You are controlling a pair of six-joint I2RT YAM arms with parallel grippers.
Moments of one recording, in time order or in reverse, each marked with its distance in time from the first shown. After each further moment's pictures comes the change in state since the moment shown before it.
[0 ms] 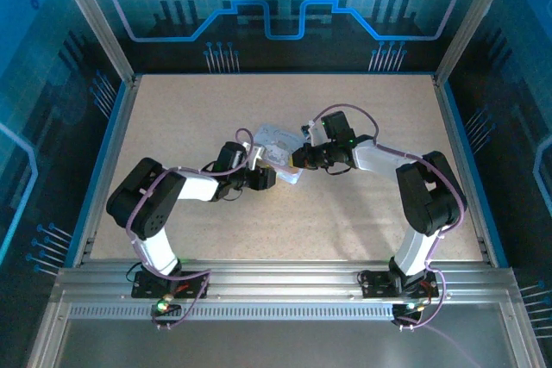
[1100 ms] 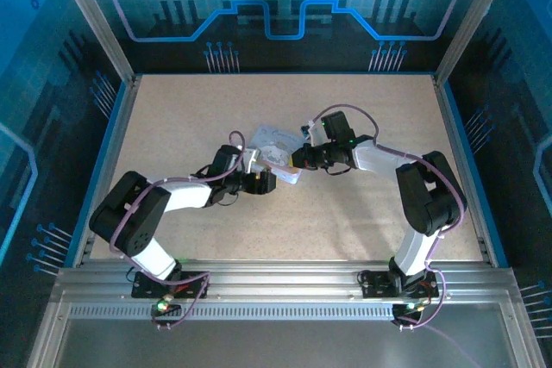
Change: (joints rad) left arm -0.013 -0.142 -0.059 -0.107 -0.045 -0.052; right arm 0.000 0.000 -0.002 0.004 -0.011 0.000
